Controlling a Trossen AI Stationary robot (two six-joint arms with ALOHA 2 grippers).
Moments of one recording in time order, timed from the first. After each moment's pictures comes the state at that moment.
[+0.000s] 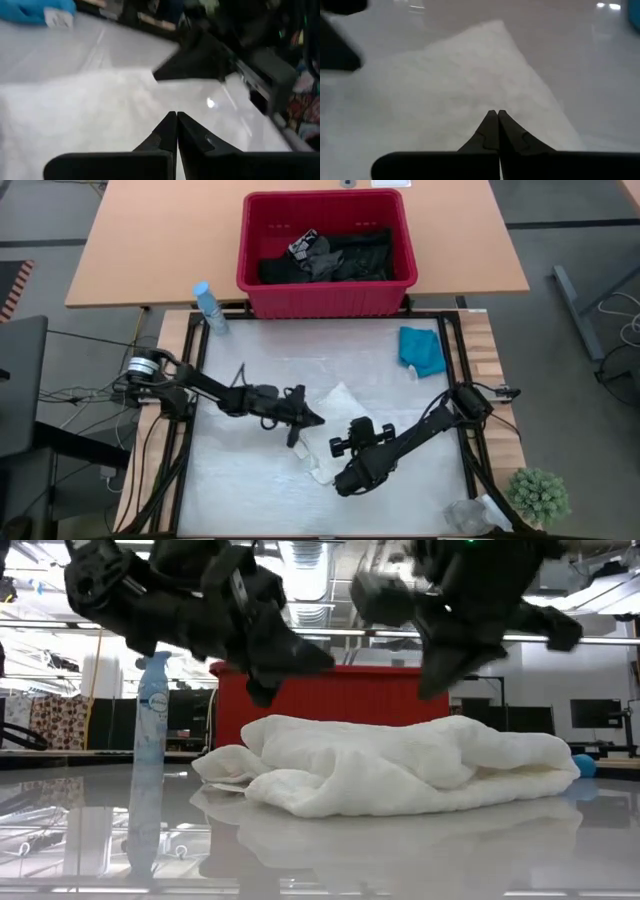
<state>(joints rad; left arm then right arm) -0.09 1.71 0.61 0.89 0.07 -0.34 0.52 2.10 1.60 -1.30 0.83 1.94</state>
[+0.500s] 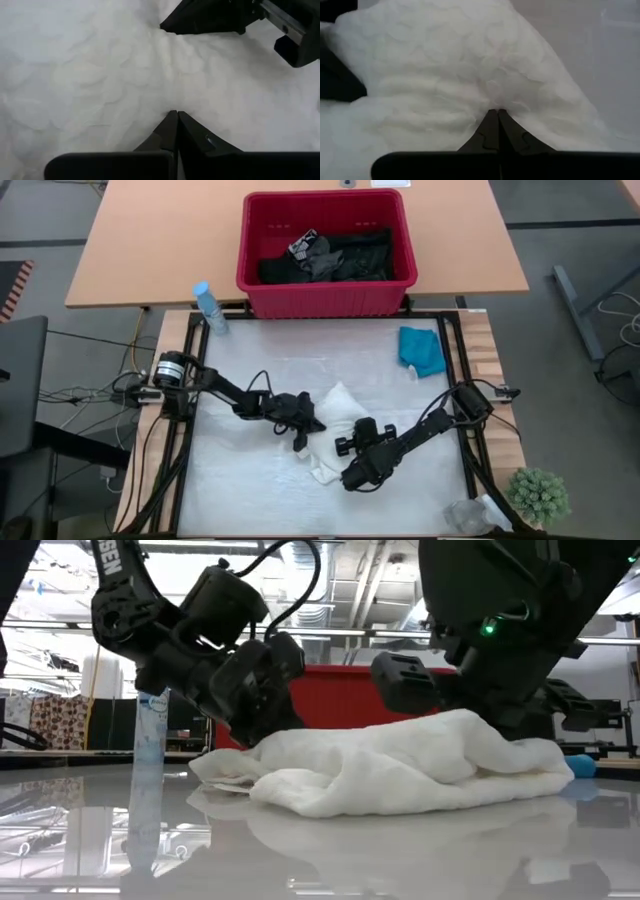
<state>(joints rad) -0.06 1.92 0.69 0.69 0.07 -0.27 0.51 2.10 1.35 -0.95 0.75 1.91</state>
